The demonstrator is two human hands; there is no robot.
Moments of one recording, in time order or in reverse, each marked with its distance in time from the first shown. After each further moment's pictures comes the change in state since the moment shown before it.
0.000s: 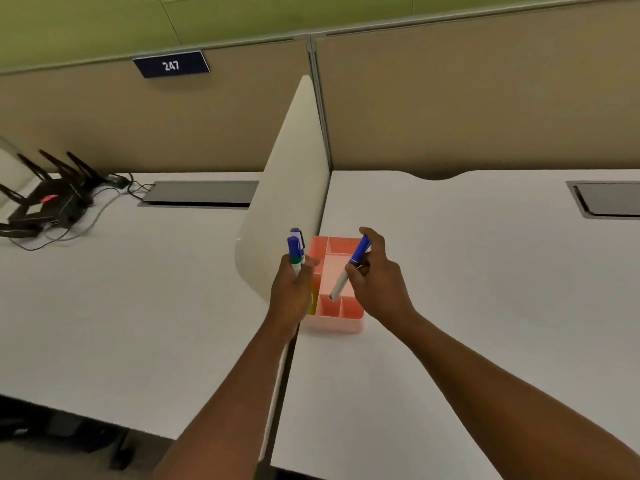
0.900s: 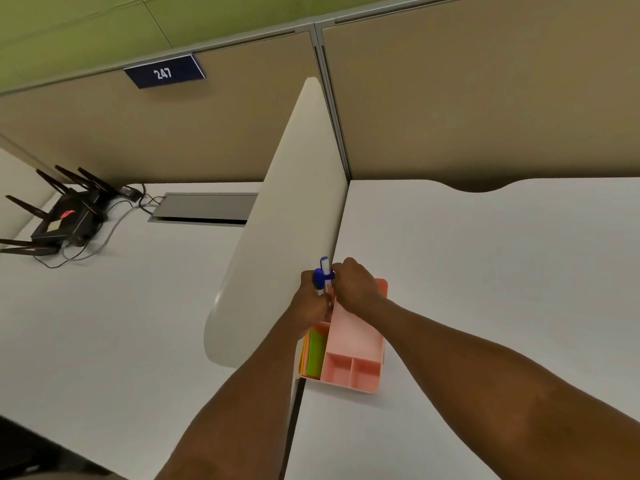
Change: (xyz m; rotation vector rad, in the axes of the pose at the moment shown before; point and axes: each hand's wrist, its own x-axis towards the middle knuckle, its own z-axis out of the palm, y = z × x) left_hand 0.147 -0.039 0.040 0.284 -0.192 -0.308; right_hand 0.167 0.043 0.085 -0.419 -0.379 -0.145
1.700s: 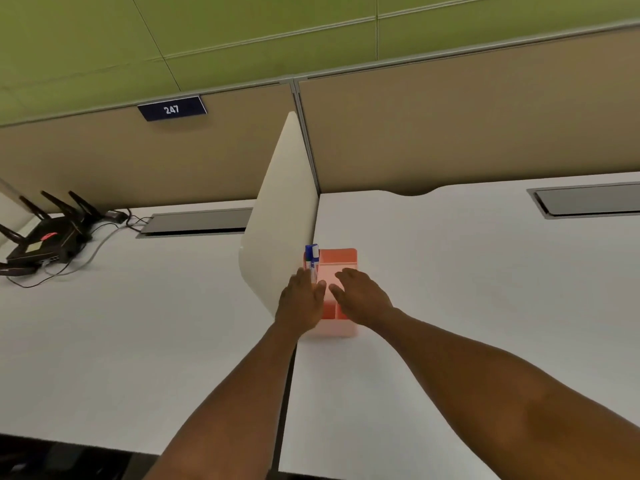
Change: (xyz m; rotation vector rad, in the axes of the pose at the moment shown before) left_hand -0.143 -0.040 -0.002 0.550 0.157 0.432; right_hand -0.177 -0.024 0.005 -0.131 0.120 0.103
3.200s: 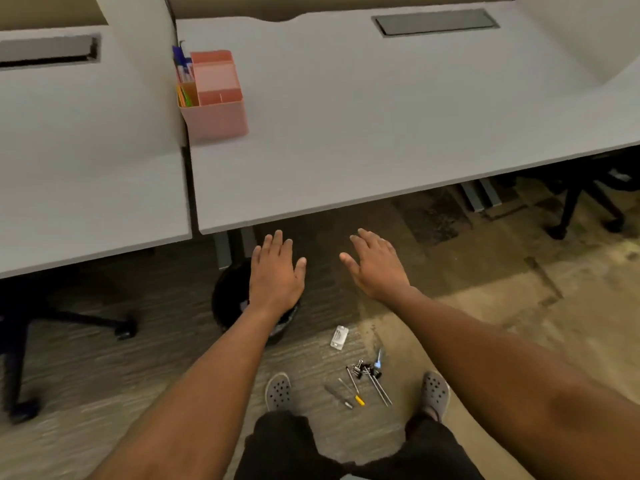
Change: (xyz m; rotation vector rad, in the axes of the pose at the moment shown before) left_hand -0.381 -0.081 0.158 0.163 -0.154 0.407; right_hand -0.458 0.052 0.163 -0.168 0.106 0.404
